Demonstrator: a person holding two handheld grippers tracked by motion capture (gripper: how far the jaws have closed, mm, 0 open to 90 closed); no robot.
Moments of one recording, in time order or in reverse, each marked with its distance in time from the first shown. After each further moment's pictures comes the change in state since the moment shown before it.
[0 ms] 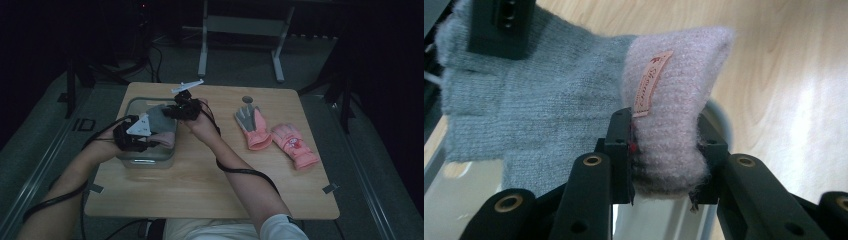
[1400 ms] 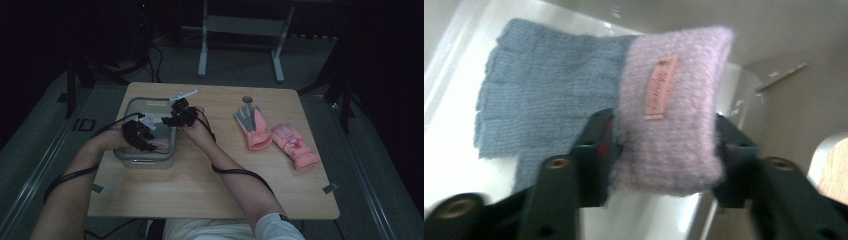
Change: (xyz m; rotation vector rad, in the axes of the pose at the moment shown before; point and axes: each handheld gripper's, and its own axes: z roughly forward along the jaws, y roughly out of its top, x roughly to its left) left arm 0.047 -0.040 0.072 0.221 -0.189 -0.157; right arm -0.020 -0.034 0.042 0.066 -0.088 0.062
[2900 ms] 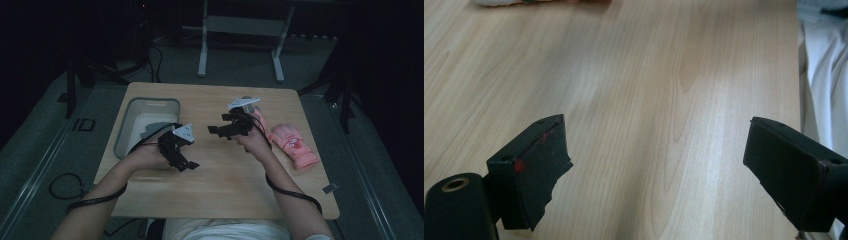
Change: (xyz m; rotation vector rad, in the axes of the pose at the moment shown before) left arm -0.110 0.104 0.000 -0.238 -0.110 0.105; right arm -0.066 -0.073 -0.142 -0.069 0.023 0.011
